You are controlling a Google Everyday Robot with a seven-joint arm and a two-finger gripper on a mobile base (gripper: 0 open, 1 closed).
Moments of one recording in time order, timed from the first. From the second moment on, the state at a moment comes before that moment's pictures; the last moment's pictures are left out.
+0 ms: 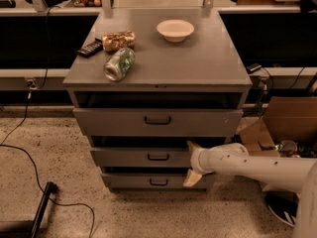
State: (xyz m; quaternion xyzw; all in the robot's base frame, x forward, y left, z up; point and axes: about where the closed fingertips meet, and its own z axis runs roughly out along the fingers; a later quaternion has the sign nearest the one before) arm 0.614 -0.128 0.436 -0.65 0.69 -0.01 0.32
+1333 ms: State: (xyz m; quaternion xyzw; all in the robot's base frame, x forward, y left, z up) arm 0.642 -0.140 0.408 -0.64 0.71 -0.02 0.30
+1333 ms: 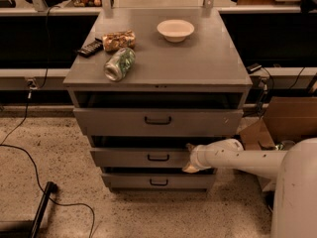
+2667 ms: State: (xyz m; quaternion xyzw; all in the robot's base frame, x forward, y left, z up) arm 0.524 -0.125 0.460 -0.62 0.70 0.12 0.34
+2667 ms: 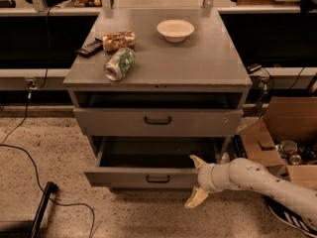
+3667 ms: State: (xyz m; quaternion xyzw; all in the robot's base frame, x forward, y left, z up) arm 0.524 -0.116 0.451 -0.64 0.72 0.11 0.25
